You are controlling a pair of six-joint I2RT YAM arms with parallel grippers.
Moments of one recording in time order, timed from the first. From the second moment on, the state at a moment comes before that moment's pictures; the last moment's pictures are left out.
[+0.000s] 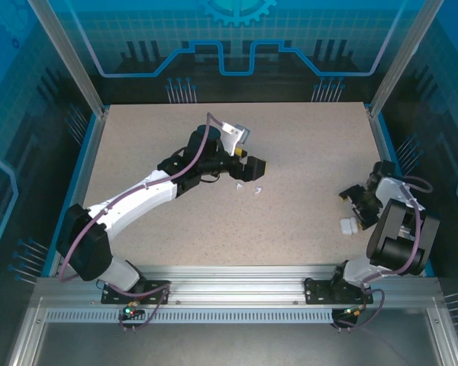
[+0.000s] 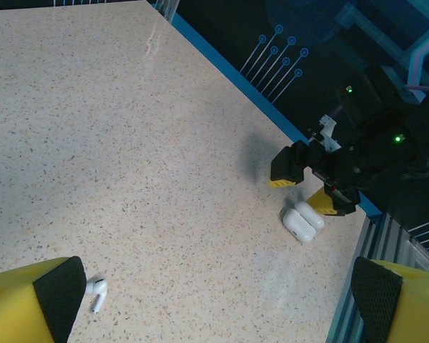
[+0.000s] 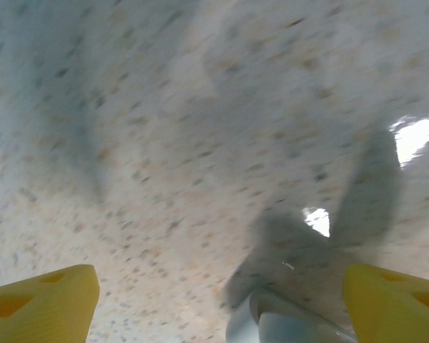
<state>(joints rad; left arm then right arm) -0.64 1.51 1.22 -0.14 0.38 -0.35 -0.40 1.52 0.86 -0.77 -0.12 0.69</state>
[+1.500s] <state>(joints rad) -0.66 1.50 1.22 -0.19 0.34 -0.35 0.01 1.31 0.65 -0.71 -0.09 0.85</state>
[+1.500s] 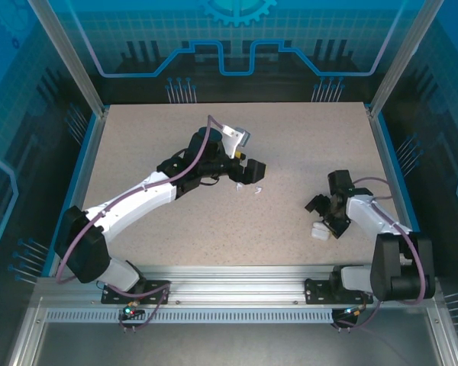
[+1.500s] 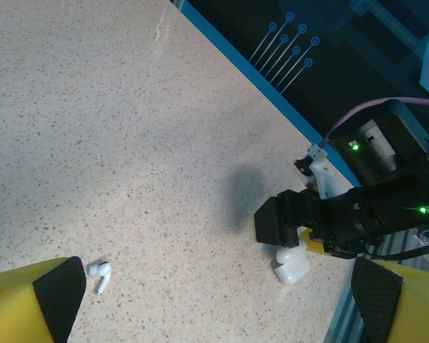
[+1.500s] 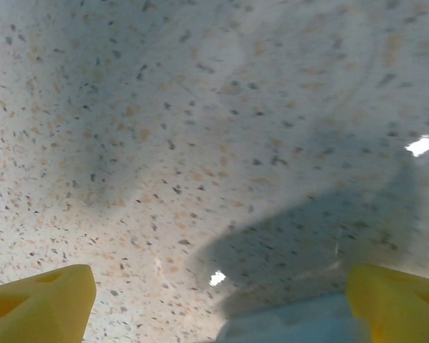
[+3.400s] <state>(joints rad) -0.68 1.37 1.16 -0.21 0.29 -0.35 0.42 1.37 0.73 -0.81 0.12 0.96</state>
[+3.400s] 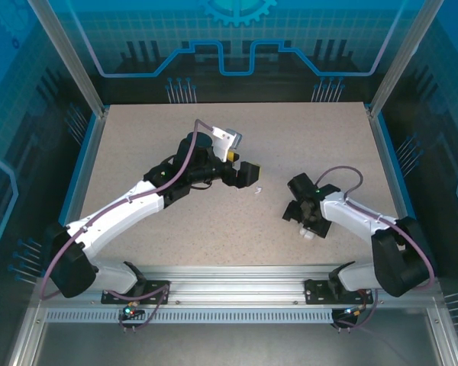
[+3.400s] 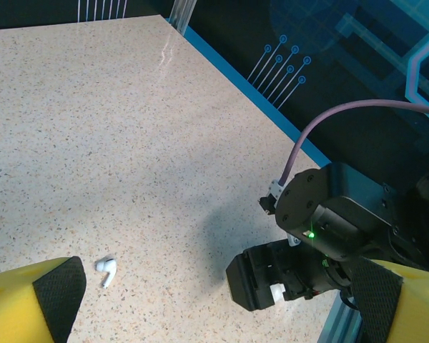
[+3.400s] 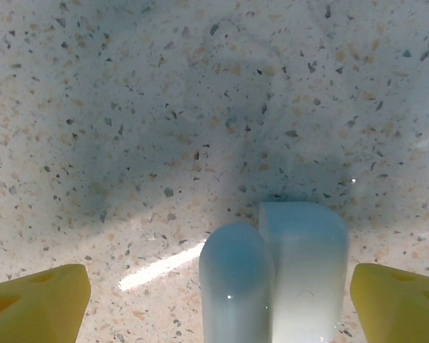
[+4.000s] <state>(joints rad) -0.68 1.36 1.15 -0.21 0.28 -0.35 0.55 1.56 0.88 -0.74 0.02 0.94</state>
